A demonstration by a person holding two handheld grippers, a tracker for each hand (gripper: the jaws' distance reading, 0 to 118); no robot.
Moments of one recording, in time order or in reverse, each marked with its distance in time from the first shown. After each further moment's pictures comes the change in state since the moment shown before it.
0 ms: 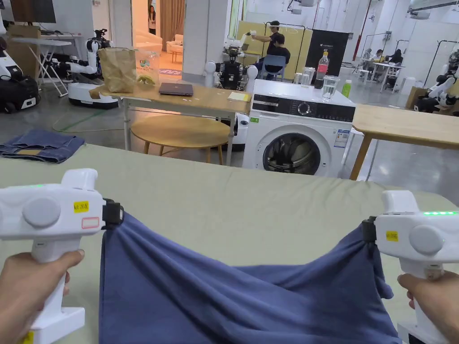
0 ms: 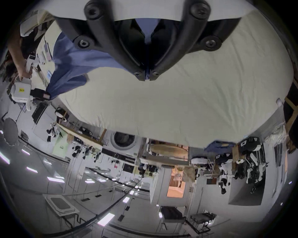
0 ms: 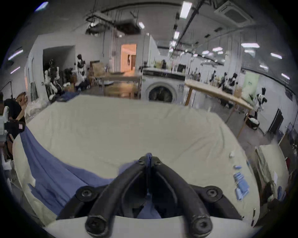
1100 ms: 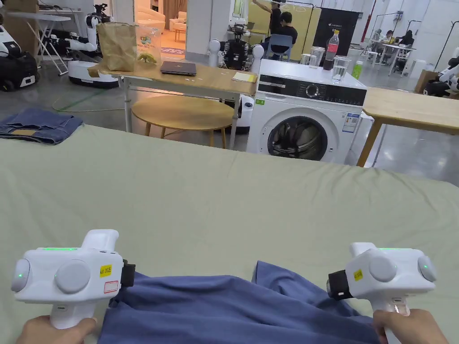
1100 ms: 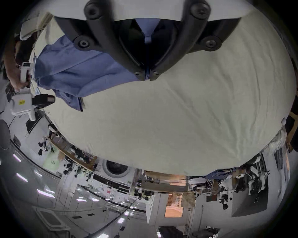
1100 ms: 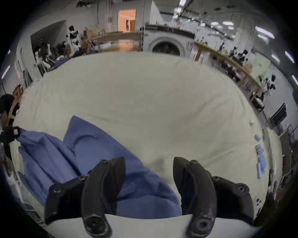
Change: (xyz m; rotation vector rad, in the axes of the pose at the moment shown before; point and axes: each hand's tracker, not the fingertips) left arm 0.005 -0.109 -0.071 -0.241 0.061 0.000; right arm -0.026 -0.092 -0.140 -0.517 0.064 -0.030
